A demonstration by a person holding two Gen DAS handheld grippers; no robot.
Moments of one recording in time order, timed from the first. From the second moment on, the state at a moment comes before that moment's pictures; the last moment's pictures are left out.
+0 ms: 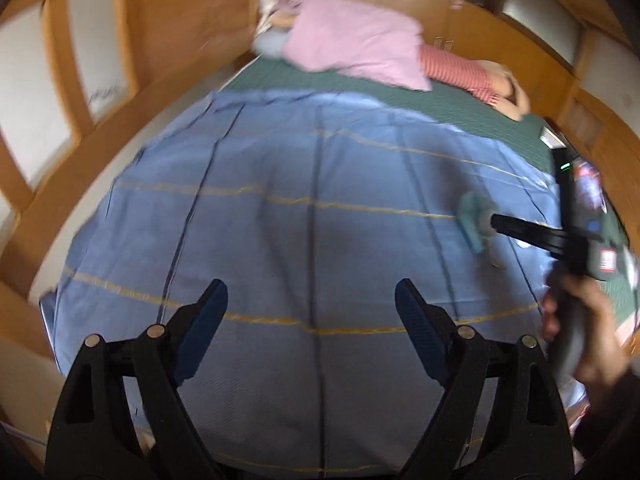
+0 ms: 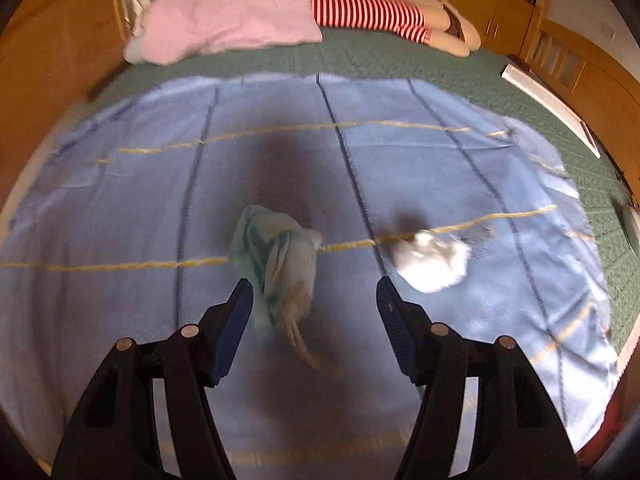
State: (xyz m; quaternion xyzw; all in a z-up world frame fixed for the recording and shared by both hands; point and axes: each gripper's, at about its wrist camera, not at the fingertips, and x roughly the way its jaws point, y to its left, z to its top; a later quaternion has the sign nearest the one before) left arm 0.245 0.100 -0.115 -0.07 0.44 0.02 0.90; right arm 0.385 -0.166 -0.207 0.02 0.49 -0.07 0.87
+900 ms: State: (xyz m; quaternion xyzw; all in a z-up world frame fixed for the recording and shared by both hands) left arm 0.256 0.163 -0.151 -0.16 0.50 0.10 0.84; right arm 0.350 -0.180 -0.170 -0.01 0.43 -0.12 0.89
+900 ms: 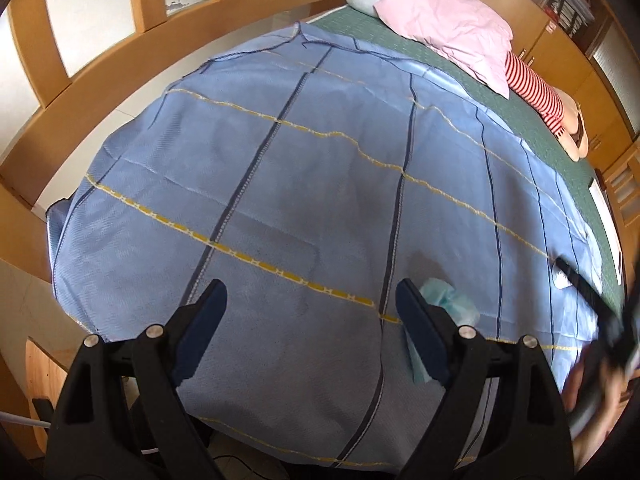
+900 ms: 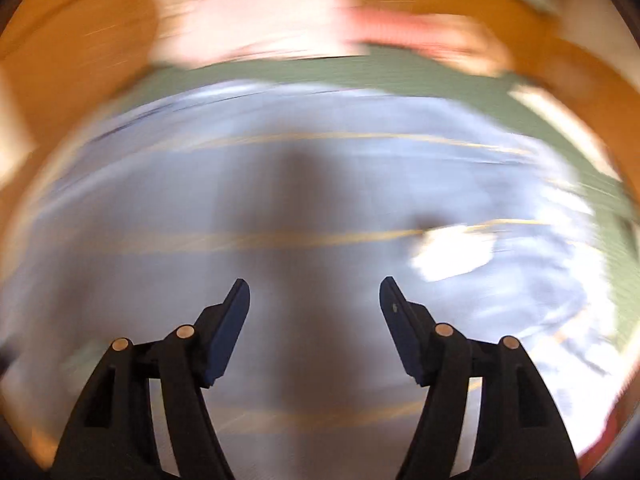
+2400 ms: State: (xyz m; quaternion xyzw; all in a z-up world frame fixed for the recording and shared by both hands) left arm 0.144 0.020 -0.071 0.07 0.30 -0.02 0.95; right arm 0.091 -0.177 -0.084 0.02 0.37 0.01 0.93
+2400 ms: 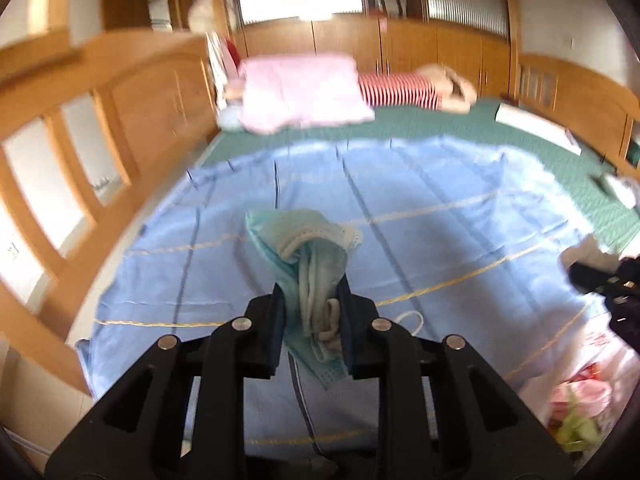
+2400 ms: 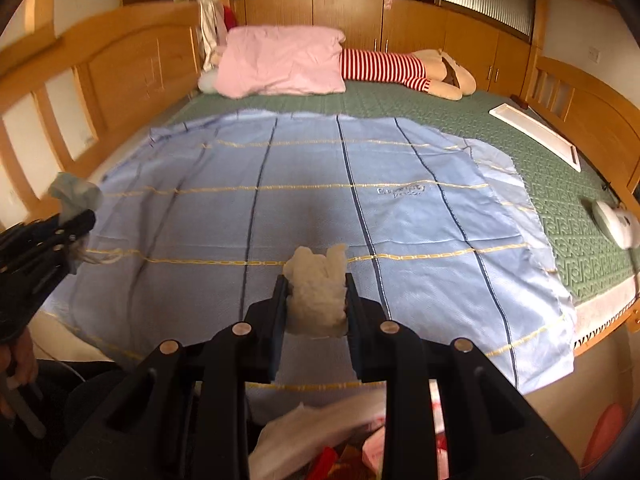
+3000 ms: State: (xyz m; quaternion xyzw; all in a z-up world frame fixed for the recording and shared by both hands) left arm -0.002 -0.051 -0.012 0.05 0.30 -0.06 0.95; right arm -0.050 -0.232 -0.029 0.01 0.31 -0.03 0.95
